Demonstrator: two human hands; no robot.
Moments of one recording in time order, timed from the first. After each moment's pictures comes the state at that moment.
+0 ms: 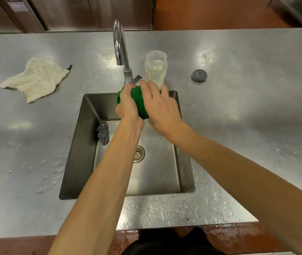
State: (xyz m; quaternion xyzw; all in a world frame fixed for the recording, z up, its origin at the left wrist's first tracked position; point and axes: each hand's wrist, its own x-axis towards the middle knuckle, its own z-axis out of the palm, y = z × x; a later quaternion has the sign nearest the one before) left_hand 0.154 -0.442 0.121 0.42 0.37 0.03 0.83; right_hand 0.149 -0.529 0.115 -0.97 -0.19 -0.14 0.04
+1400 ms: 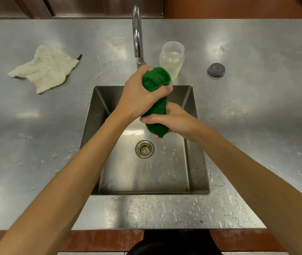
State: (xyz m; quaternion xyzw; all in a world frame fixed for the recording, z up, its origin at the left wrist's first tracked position) left_hand 0.157 -0.382 0.139 0.82 -0.04 0.03 0.57; right_hand 0.145 -0.523 0.113 -0.72 -0.09 0.32 0.60
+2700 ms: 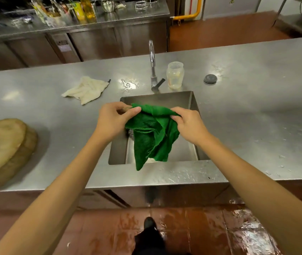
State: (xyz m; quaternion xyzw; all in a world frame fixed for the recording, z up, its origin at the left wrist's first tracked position) left_hand -0.082 -0.291 0.192 0.87 0.00 0.10 0.49; right_hand -0.060 -0.527 0.149 -0.89 -0.14 -0.03 0.44
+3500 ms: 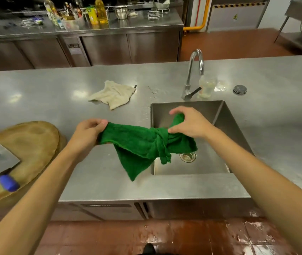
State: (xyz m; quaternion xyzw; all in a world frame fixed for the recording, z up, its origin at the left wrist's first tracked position) left_hand -0.084 0.007 0.168 0.76 0.12 -0.01 0.63; right_hand -0.017 -0.314 0.171 -0.92 -0.12 0.08 0.37
